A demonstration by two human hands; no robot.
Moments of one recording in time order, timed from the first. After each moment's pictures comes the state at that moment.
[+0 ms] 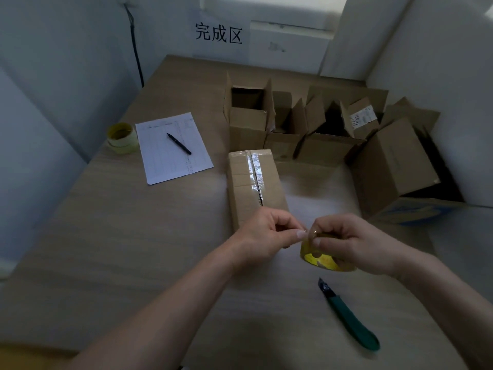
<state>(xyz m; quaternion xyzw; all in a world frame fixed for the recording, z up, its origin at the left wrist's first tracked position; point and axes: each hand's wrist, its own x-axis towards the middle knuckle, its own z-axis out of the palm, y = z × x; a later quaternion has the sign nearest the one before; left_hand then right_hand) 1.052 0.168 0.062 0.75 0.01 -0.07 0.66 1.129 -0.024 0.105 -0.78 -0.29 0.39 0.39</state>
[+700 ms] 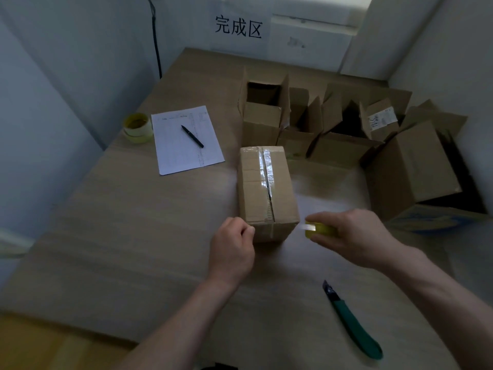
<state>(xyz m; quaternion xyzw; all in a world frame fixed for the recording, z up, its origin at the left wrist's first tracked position) 1.013 0.174 0.009 0.84 0.27 0.19 0.43 1.158 -0.026 0.064 -0.88 -0.46 0.08 0.05</state>
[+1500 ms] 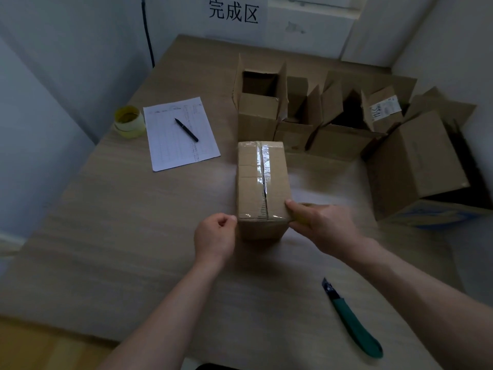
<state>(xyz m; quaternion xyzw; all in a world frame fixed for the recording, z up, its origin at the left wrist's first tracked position) 1.036 0.203 -0.023 0.77 0.42 0.13 0.47 1.177 0.004 0.002 -0.87 -0.48 0.01 0.06</state>
